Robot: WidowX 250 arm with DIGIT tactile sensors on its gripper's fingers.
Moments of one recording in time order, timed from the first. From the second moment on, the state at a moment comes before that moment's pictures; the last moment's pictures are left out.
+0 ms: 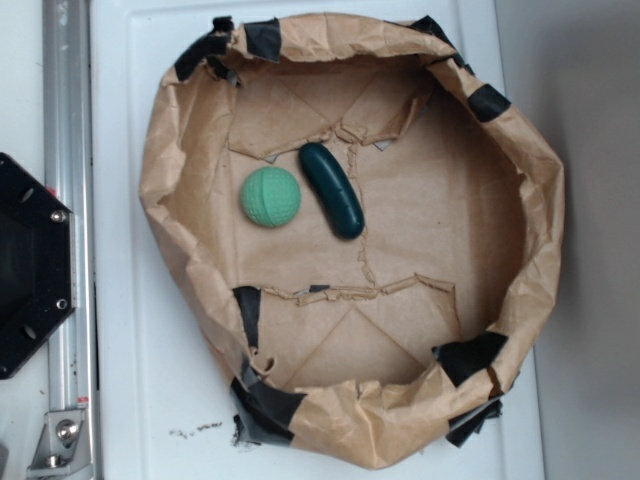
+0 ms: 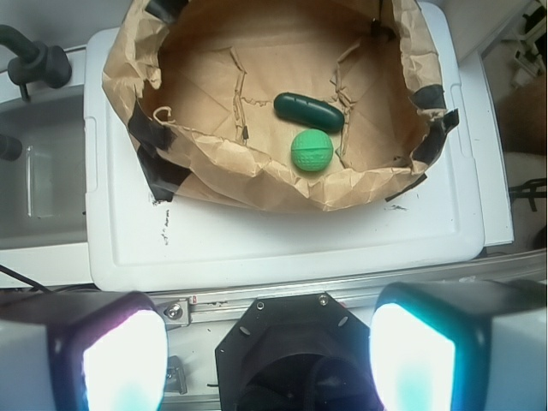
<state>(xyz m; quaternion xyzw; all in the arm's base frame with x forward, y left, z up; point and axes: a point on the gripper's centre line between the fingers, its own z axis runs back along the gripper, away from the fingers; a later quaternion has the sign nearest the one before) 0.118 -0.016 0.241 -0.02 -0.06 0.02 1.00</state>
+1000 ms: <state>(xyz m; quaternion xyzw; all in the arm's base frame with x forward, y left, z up) 0.260 0.004 0.112 0.05 -0.12 -0.16 0.98</state>
